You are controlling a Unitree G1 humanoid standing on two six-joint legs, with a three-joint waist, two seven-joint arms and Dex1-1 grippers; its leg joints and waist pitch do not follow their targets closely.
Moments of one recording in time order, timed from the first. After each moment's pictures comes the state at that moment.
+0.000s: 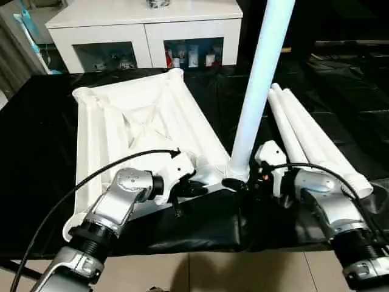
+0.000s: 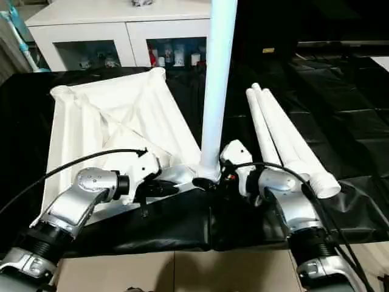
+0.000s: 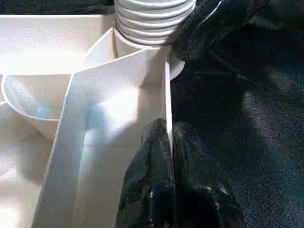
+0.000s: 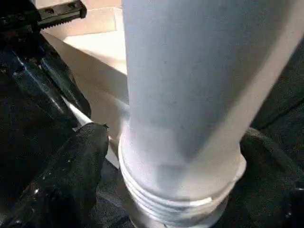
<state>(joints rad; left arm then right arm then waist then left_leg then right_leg) -0.48 0.29 -0.30 0.38 -0.01 0.24 -1.02 -0.44 -0.39 0.16 0.46 0.15 0.08 0.95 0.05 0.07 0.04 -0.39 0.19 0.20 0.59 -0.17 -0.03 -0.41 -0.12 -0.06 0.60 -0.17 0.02</state>
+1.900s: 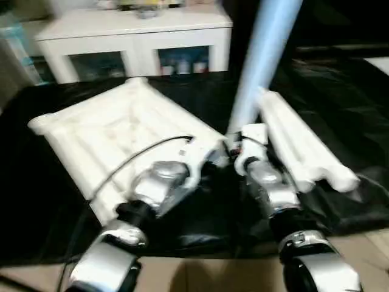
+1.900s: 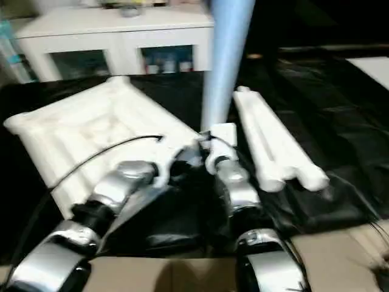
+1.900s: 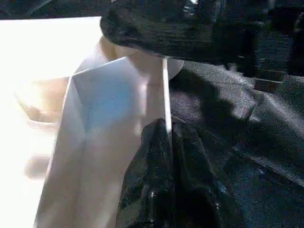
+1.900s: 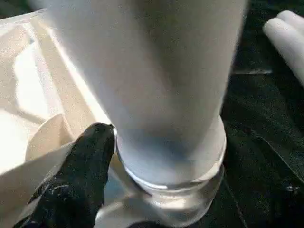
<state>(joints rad) -0.68 0.05 -0.21 0.72 0.05 0.33 -0.59 -0.65 0.02 -0.04 0.84 0.05 0.05 0.14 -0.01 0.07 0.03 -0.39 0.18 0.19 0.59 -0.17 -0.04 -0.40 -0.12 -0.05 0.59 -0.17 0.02</state>
